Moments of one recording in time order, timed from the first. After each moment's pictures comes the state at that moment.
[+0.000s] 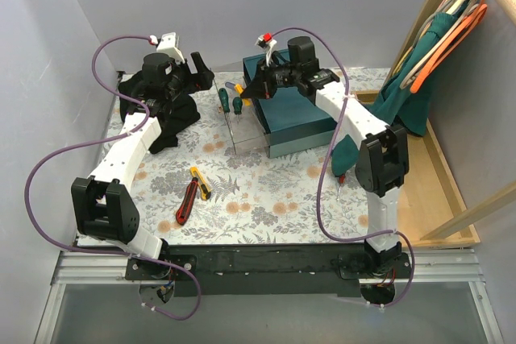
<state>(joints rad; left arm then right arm) -0.18 1.52 1.37 -0.11 0.13 -0.33 0.51 2.03 1.90 -0.27 -0.88 0.13</state>
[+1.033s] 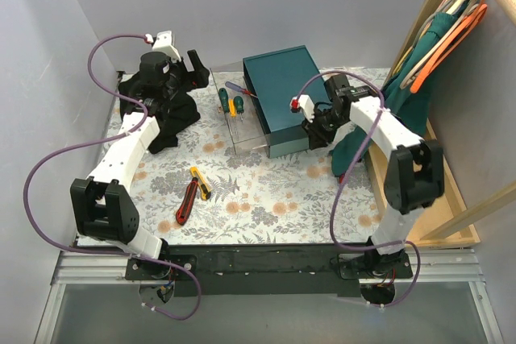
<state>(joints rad) -0.16 1.51 1.38 -0.11 0.08 -0.31 0.34 1.70 1.44 -0.92 -0.55 -0.79</state>
